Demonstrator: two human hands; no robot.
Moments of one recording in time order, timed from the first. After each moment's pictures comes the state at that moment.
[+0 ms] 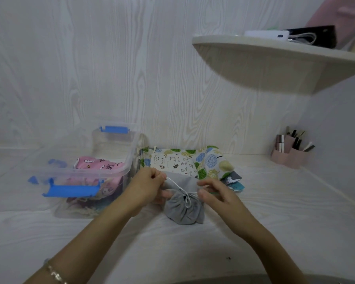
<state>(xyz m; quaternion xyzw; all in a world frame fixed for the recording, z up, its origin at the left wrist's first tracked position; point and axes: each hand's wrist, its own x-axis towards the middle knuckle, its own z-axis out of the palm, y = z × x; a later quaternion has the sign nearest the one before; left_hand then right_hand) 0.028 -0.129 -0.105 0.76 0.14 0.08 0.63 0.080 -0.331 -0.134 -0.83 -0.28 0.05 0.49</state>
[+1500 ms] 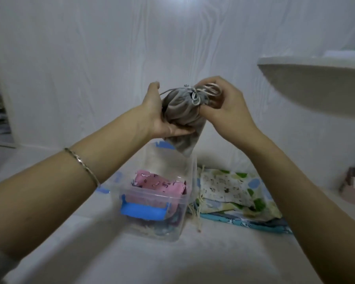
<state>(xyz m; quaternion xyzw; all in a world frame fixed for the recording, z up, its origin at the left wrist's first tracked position) 0.051 0.014 0.049 0.46 0.12 0.12 0.87 0.104 -0.136 0.047 -0.65 -0.52 -0.16 0.53</state>
